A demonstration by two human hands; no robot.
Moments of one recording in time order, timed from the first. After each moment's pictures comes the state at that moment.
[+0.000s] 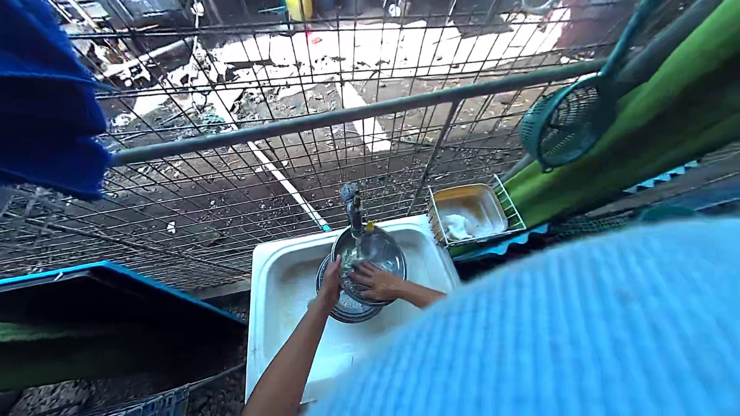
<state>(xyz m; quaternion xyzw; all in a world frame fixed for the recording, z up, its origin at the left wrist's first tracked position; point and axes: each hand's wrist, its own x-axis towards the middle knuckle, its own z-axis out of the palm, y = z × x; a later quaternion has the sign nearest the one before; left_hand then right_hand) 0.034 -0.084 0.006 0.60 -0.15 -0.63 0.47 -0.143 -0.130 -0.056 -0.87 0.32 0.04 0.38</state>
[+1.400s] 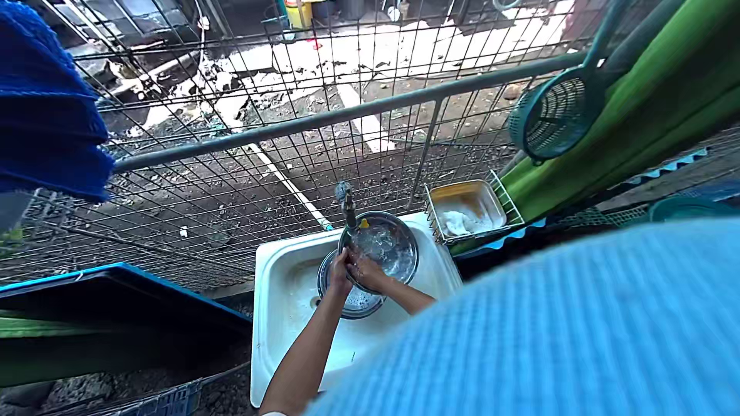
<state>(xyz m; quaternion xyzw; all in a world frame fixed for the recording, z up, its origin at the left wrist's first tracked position) 0.007 -0.105 -0.011 0.48 -0.07 -0.62 0.61 -0.105 -0.132 -0.039 -0.80 0.42 -0.09 0.42</state>
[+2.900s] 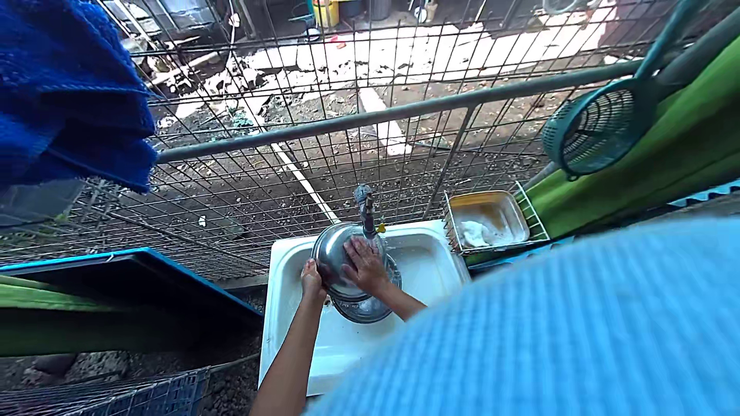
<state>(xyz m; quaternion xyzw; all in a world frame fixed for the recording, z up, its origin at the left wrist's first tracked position) 0.085 -0.075 0.002 0.69 -0.09 -0.42 0.59 -0.064 -0.119 -0.010 -0.84 0.43 -0.25 0.21</state>
